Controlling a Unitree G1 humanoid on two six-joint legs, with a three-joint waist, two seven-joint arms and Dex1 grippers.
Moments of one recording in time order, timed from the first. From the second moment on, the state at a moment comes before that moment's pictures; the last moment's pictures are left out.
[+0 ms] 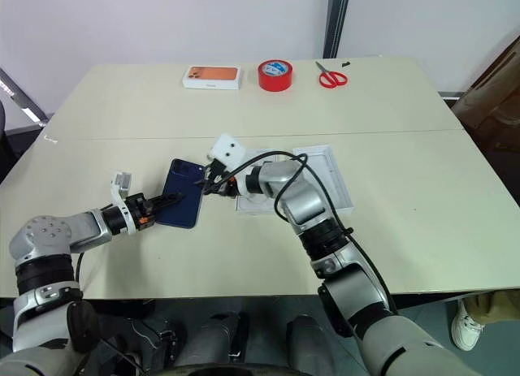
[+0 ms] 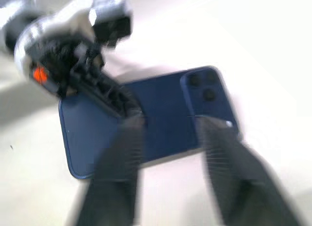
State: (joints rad) left arm -0.48 0.44 0.57 0.33 -0.79 1.38 -0.58; right arm -0.77 -0.11 0.27 0.20 0.07 0.51 0.87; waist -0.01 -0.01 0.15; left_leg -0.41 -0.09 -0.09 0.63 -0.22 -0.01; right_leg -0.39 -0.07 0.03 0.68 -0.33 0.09
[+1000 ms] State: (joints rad) left arm -0.48 0.35 0.64 0.25 -0.91 1.39 -0.47; right arm -0.58 -0.47 0.38 0.07 0.05 0.28 1.11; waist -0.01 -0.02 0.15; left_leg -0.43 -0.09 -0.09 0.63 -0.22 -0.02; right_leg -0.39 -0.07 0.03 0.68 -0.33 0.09
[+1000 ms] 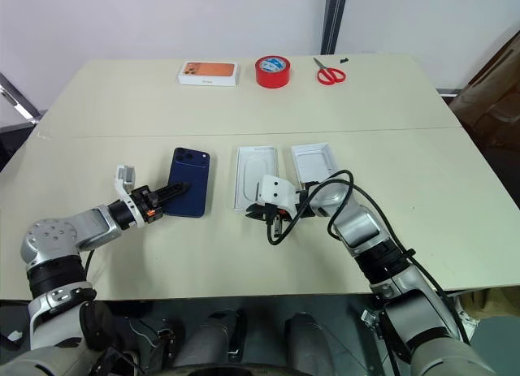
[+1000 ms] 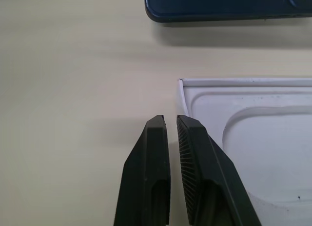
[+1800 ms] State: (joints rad) left arm -0.47 0.34 0.61 0.23 -0.95 1.39 -0.45; right arm -0.59 -0.46 0.37 0.18 0.01 0.17 1.10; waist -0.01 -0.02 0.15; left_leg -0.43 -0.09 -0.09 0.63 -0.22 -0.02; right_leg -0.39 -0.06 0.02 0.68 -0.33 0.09
